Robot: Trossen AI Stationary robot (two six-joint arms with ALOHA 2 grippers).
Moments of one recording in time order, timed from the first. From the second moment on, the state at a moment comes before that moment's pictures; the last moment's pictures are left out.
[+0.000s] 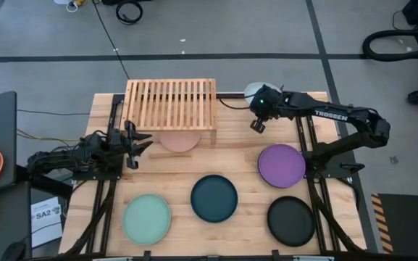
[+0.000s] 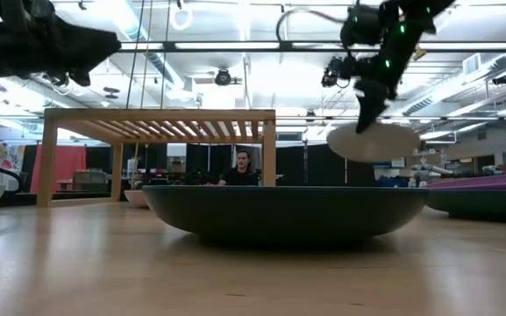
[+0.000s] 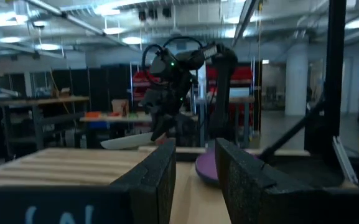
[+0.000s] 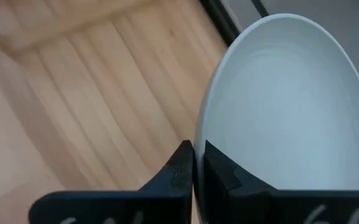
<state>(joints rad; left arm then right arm) 0.10 0.01 0.01 0.31 -0.10 0.04 -0.48 1.28 1.03 -0.75 0.25 -0.06</state>
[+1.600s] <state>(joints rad) 0.10 1.34 1.24 -0.26 -0.04 0.38 0.02 1.28 1.29 -0.76 0.05 -0.42</state>
